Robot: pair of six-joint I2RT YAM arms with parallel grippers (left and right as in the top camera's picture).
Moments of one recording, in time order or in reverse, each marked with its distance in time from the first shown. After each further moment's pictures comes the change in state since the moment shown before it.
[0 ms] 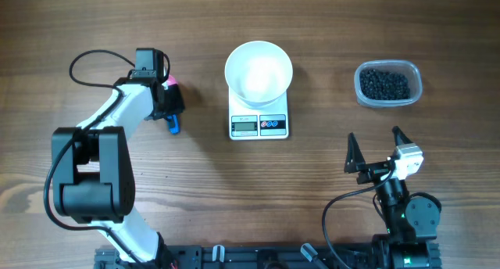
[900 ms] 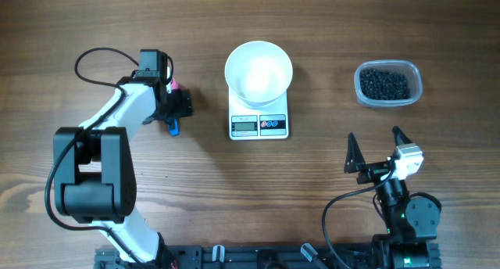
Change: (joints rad) left arm -0.018 0.000 0.005 -0.058 -0.027 0.082; right arm 0.000 0.000 0.000 0.000 0.000 0.000
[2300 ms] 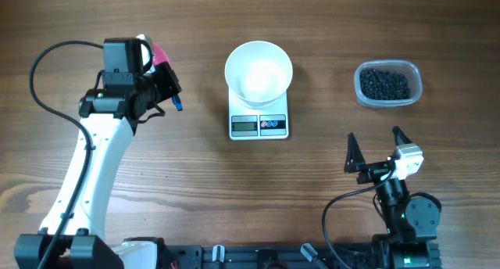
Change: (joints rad) left arm 0.000 -0.446 0.011 -0.034 0.214 -0.255; right arm 0.000 0.000 0.000 0.000 0.002 0.000
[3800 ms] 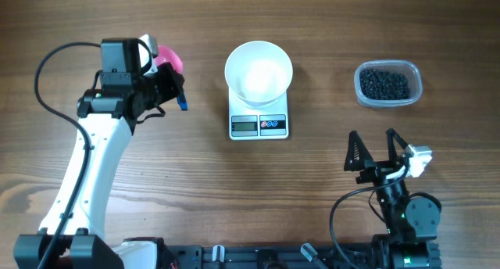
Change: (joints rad) left arm 0.013 0.002 0.000 -0.001 0.109 0.020; right arm 0.000 0.005 0.000 0.005 -0.023 0.318
